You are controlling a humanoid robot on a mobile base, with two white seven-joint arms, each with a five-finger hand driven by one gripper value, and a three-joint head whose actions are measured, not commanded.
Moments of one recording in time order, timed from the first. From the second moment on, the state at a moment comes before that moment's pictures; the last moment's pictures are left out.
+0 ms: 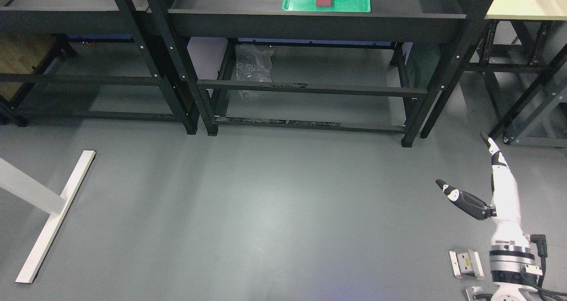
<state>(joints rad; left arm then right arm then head) -0.07 0.00 0.09 0.00 0.00 -0.10 -0.08 0.16 -0.15 0.05 -1.72 0.56 -0.15 -0.18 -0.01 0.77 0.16</state>
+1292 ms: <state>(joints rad) -0.07 0.00 0.09 0.00 0.00 -0.10 -0.08 0.10 -0.11 0.13 -1.72 1.00 -0.15 -0.32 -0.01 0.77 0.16</state>
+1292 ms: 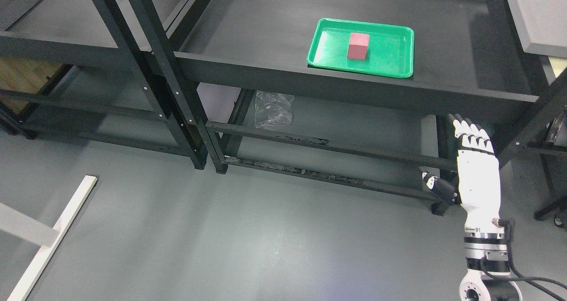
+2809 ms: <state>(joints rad) -0.07 0.00 0.09 0.00 0.00 -0.10 -0.08 0.10 -0.09 0.18 -1.72 0.87 -0.14 -0.17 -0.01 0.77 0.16</state>
